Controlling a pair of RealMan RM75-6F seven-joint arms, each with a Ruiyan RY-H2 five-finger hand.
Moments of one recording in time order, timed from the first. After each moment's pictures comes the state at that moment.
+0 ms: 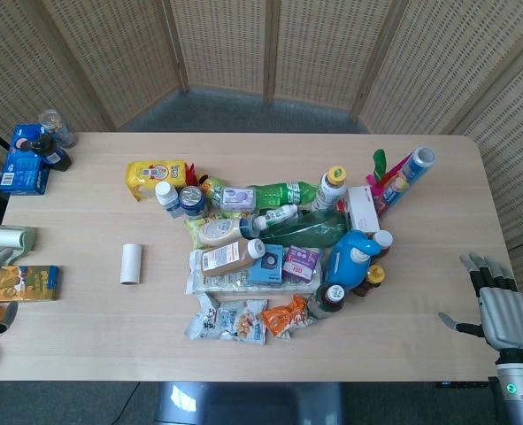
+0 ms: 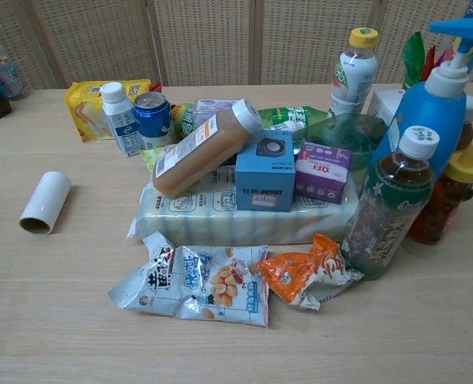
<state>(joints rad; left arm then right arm) -0.08 -0.86 0.01 -1.82 1.47 1.39 -0.07 0.11 -1.13 0.10 -1.66 -1.37 1.36 -0.11</state>
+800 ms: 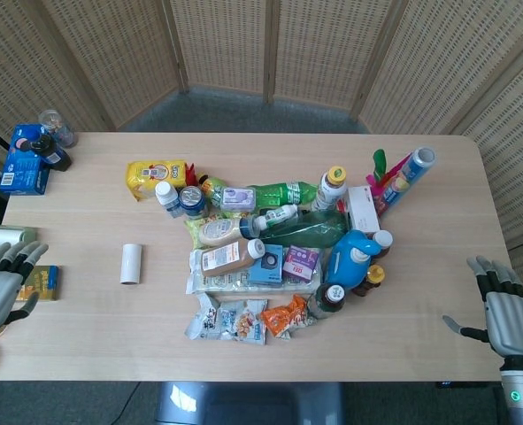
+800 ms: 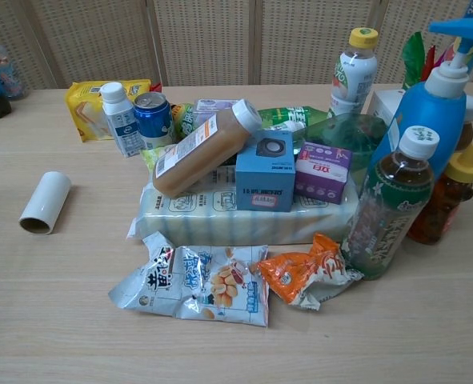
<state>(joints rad) -0.23 -1.01 -0.01 -1.59 1.47 1.18 0.09 0.08 -1.11 0.09 -1.70 -1.36 1.41 -0.13</state>
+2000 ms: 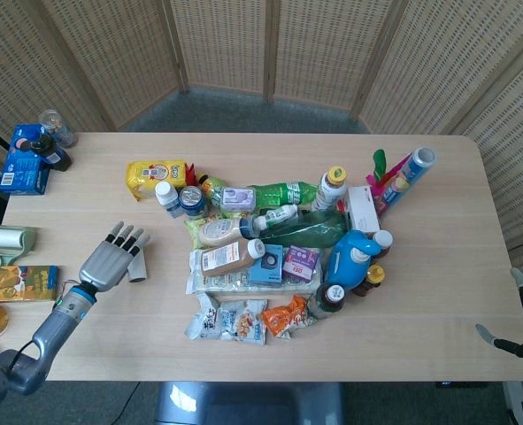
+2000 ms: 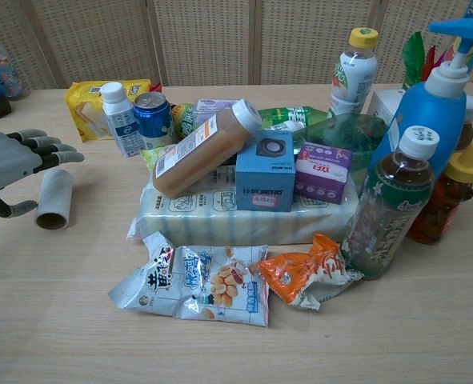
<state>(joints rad) -0.53 -1.57 -0.02 -1.01 1.52 0.97 0.30 -0.01 -1.05 0.08 -1.72 -1.32 1.49 -0.09</state>
